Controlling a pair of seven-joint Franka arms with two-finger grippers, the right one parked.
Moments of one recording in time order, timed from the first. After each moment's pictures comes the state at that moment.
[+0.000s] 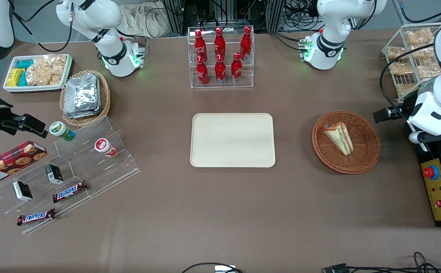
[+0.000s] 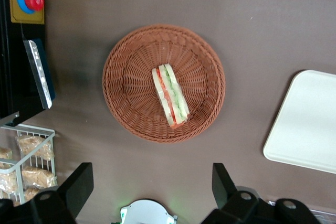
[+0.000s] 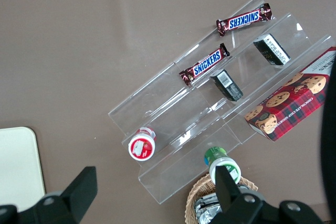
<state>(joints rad) -0.06 0.10 0.00 -1.60 0.05 1.46 -0.23</state>
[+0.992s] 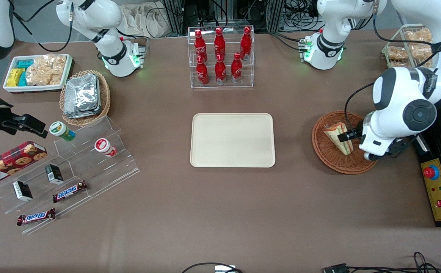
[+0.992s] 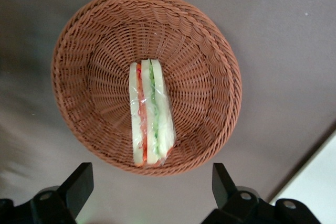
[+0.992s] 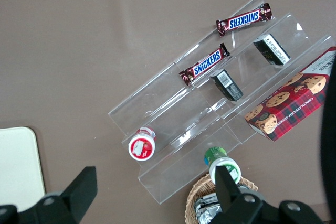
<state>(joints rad) -0.09 0.15 -0.01 -2.01 0.05 1.89 -0.52</state>
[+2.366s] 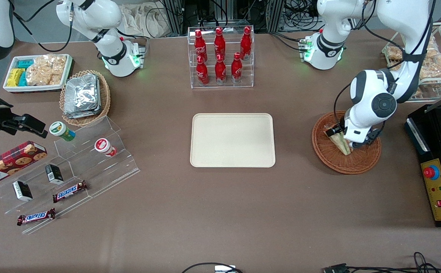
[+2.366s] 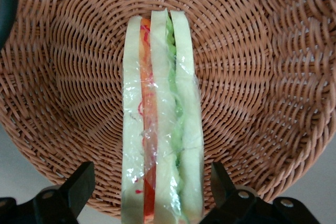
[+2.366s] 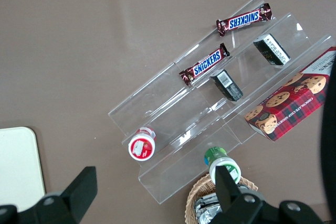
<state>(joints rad) -0.08 0.12 0.00 -2.42 0.05 2.33 -0.58</state>
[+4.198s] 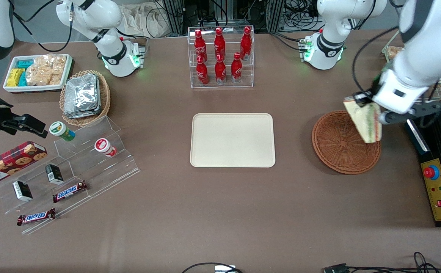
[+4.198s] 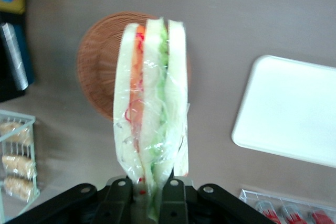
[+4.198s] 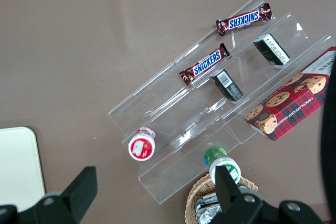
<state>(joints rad) -0.12 0.02 -0.19 -1.59 0.03 1.42 -0.43</state>
